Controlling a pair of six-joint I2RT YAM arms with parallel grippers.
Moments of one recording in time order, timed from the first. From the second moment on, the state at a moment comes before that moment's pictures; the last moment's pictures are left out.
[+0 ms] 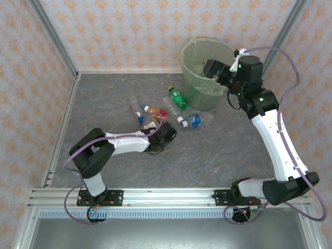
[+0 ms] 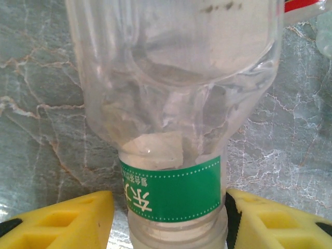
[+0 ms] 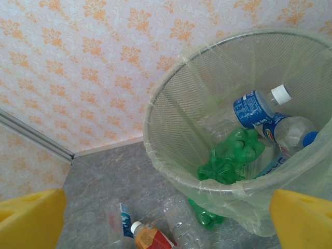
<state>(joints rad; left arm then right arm) -0.82 1.75 0.96 -0.31 -0.29 -1.43 0.29 1.29 1.57 -0.61 -0.02 0.52</state>
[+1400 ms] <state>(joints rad) -0.88 1.17 0.91 -0.29 -0.43 -0.58 0.55 1.66 1.90 -0.66 -0.37 0.52</state>
